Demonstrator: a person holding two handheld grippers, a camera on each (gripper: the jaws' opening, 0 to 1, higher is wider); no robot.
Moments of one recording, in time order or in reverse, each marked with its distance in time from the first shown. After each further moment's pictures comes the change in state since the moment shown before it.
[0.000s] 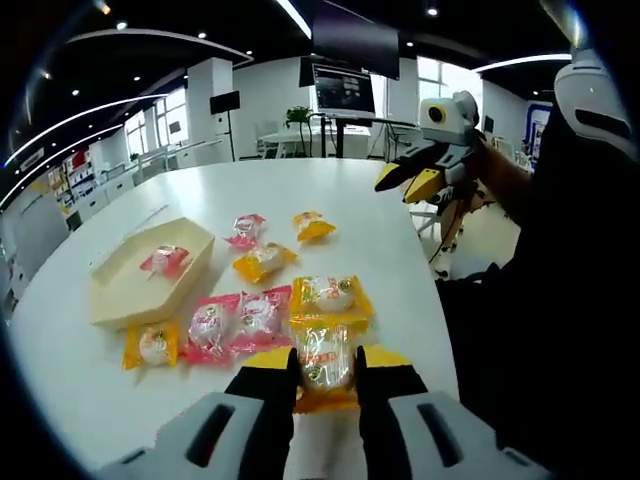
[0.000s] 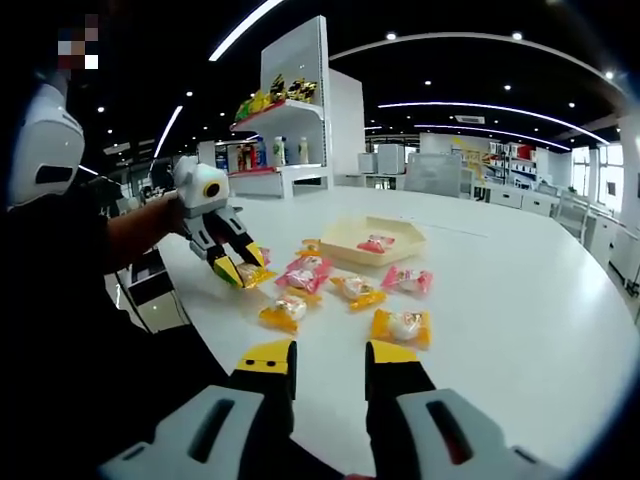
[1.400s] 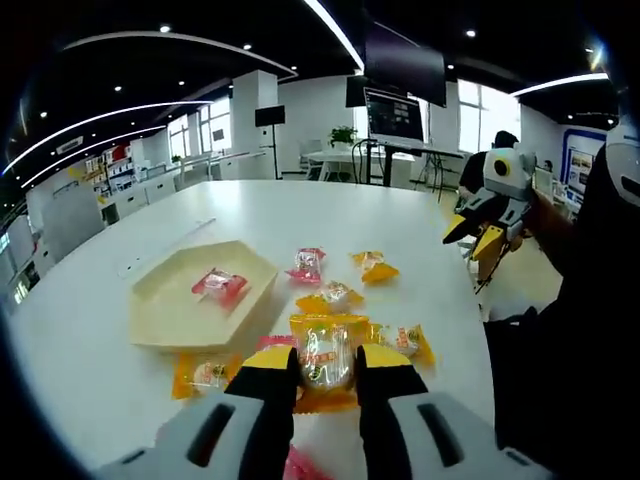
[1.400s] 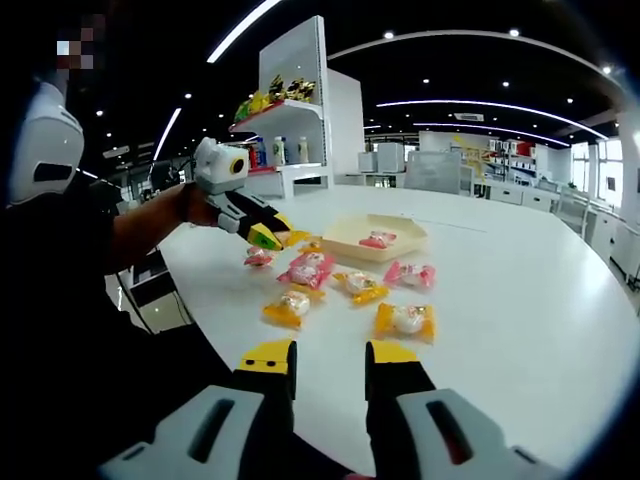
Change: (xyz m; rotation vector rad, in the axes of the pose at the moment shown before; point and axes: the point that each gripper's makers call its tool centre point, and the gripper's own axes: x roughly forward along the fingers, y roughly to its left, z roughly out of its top) left arm 0.000 0.059 0.032 -0.087 -0.087 0.159; right arm -0.001 0.004 -0.006 0.016 0.000 0.005
